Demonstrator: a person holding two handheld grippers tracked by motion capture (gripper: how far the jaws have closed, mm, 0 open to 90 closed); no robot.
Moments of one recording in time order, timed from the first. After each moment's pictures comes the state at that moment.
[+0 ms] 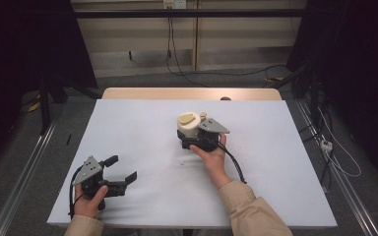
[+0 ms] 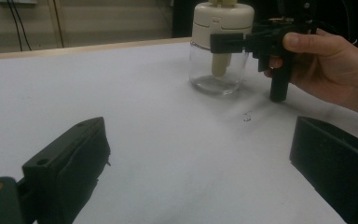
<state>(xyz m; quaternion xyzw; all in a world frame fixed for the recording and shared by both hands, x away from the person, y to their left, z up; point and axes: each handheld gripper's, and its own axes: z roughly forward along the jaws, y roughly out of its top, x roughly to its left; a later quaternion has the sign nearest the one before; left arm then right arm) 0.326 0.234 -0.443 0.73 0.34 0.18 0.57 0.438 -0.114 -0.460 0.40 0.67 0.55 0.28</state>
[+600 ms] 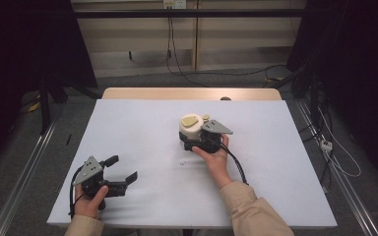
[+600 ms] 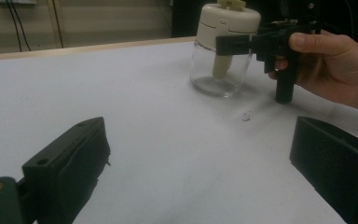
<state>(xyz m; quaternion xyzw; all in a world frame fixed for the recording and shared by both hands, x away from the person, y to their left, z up) 0.326 0.233 -0.443 0.73 0.33 0.18 0.57 0.433 -0.121 -0.461 0.42 0.67 0.55 0.26</state>
